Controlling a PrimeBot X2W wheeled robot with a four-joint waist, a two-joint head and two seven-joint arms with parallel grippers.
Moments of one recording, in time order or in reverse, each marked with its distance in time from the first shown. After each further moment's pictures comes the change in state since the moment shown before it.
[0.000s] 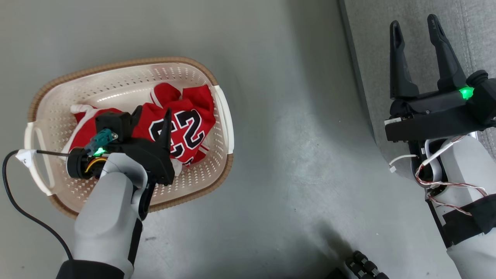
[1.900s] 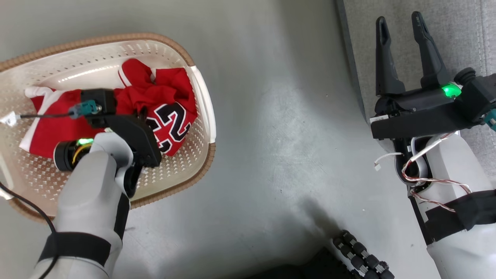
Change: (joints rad) left arm -0.191 0.017 -0.030 0.241 -0.148 -0.001 0.210; right arm -0.016 0.109 -0.058 0.019 -0.023 0.062 0.000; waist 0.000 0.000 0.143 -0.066
